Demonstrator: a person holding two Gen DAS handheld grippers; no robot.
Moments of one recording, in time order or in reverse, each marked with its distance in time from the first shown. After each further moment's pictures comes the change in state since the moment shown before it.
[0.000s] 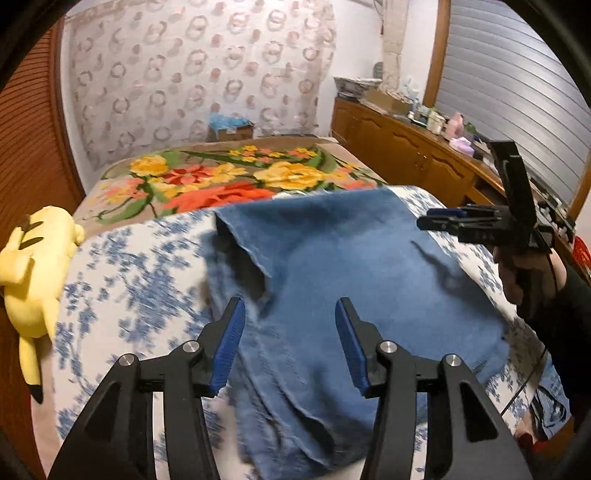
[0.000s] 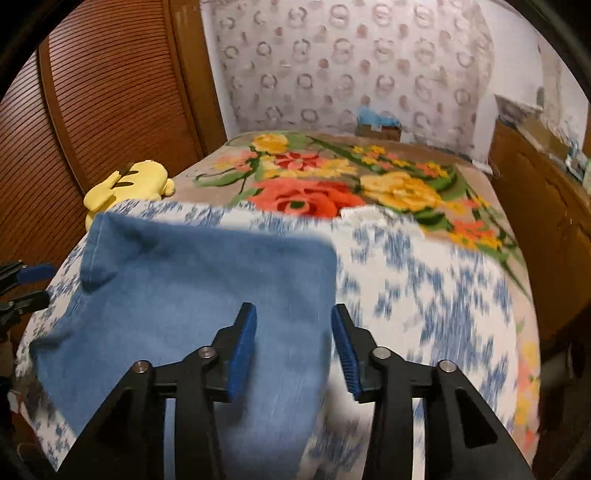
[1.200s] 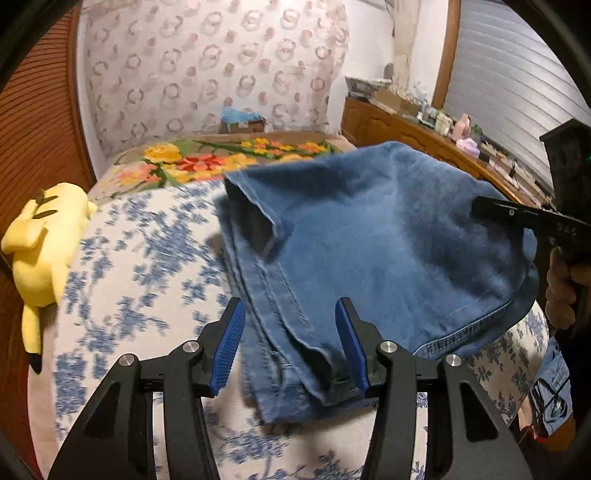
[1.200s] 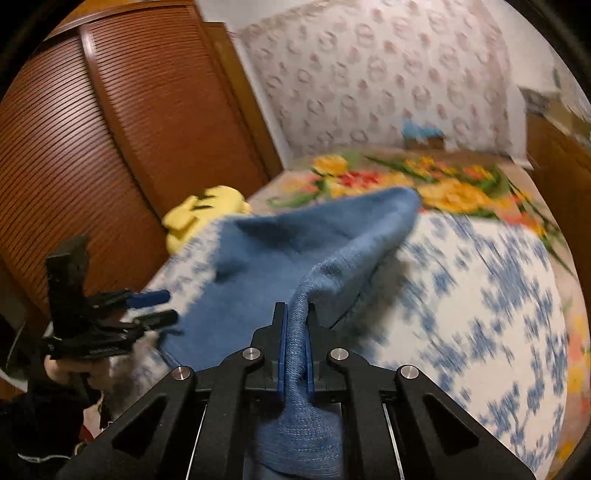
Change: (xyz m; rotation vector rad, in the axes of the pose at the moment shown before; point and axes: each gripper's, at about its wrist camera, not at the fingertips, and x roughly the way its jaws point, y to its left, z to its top) left arm -0.028 0.010 -0.041 -0.052 -0.017 0.038; right arm -0.095 0.046 -0.020 0.033 -0.138 0.253
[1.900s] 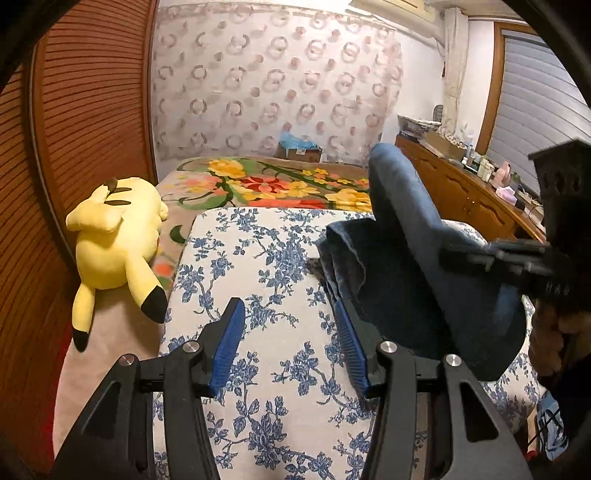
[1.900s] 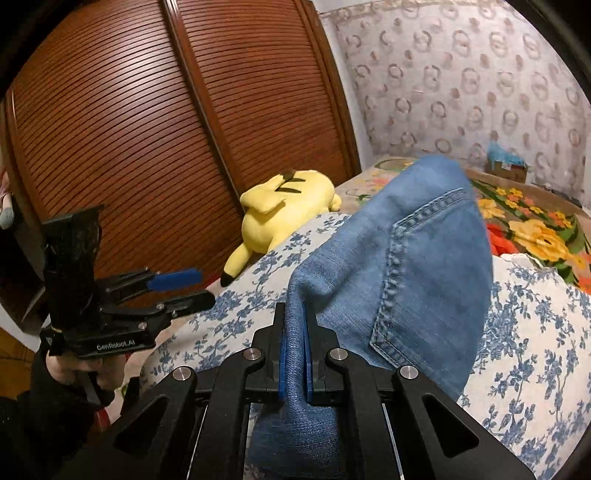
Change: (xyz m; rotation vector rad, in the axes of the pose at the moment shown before) left arm -0.064 0.087 -0.015 -0.130 -0.112 0.134; right arm 0.088 0.106 0.027 -0.187 0.077 0.204
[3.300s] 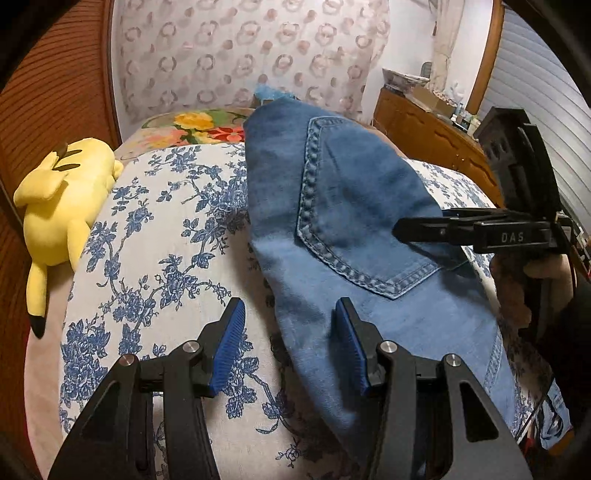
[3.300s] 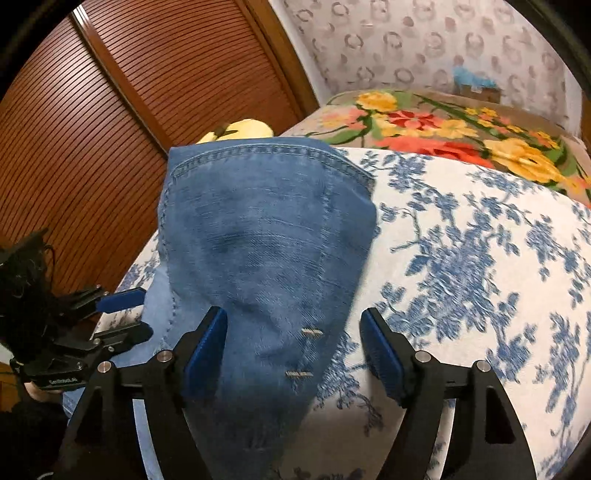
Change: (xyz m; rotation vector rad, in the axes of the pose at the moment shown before) left arm 0.087 -0.040 -0.019 0.029 0.195 -0.074; right arm 0.081 -0.087 -0.017 0.187 0.182 -0.027
